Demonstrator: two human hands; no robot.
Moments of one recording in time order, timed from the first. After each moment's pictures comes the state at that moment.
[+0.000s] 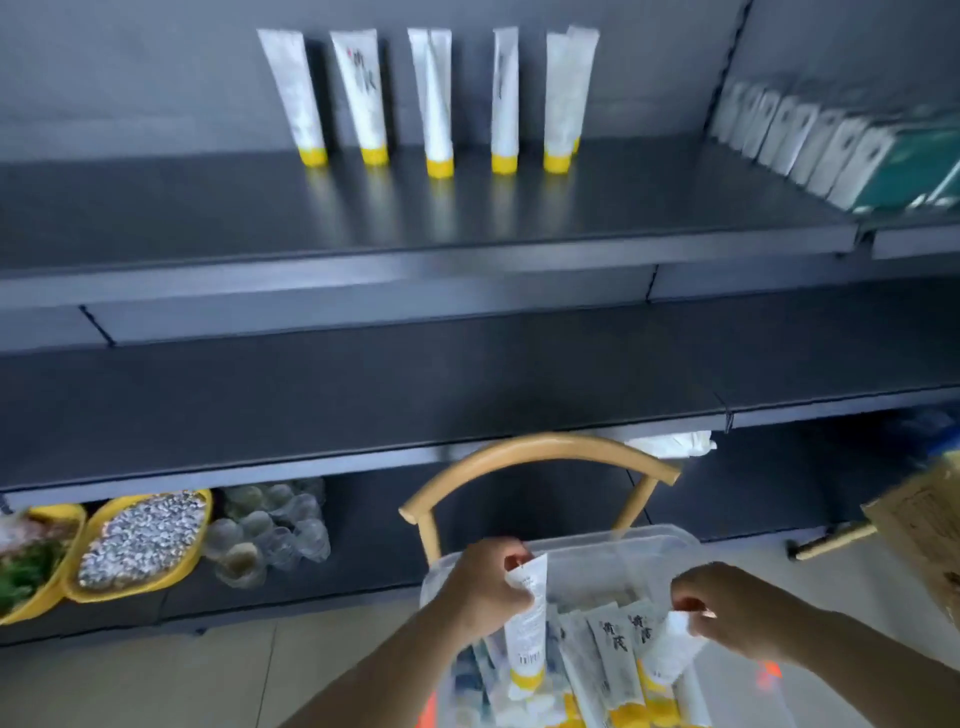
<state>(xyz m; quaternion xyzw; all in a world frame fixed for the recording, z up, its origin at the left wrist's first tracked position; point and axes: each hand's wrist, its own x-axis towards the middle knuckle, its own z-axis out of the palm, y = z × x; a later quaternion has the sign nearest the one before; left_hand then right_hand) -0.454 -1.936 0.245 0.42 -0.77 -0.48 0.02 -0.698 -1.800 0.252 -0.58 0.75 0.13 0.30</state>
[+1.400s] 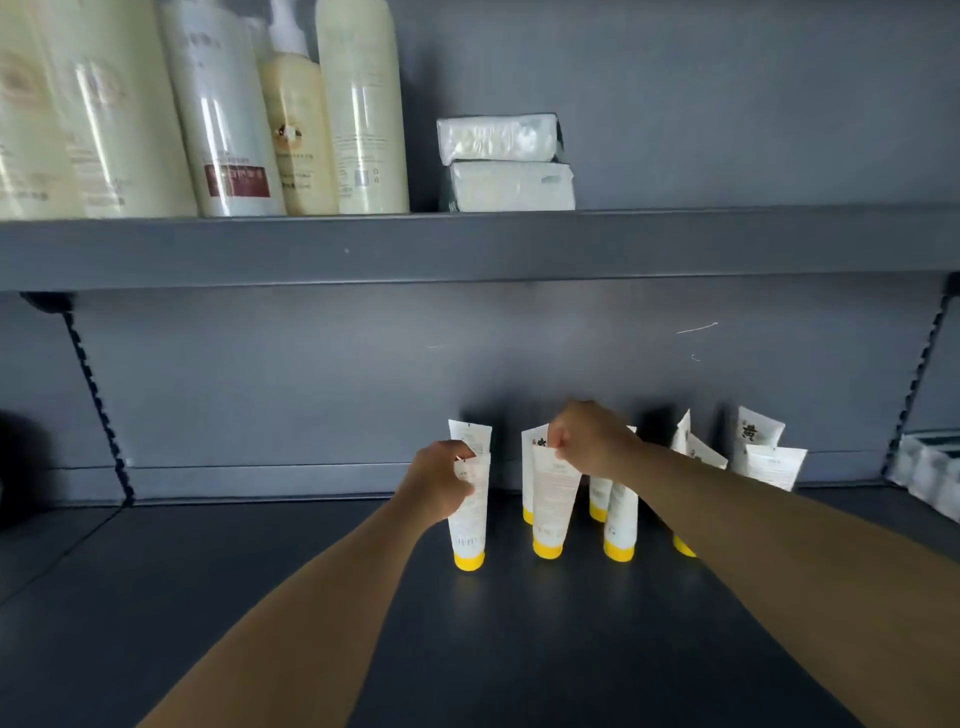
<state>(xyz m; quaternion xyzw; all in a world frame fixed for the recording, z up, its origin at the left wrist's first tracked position) -0.410 -2.403 0.572 0.49 -0.80 -0.24 0.25 -0.598 -2.344 0.613 -0.64 0.75 -0.16 0.01</state>
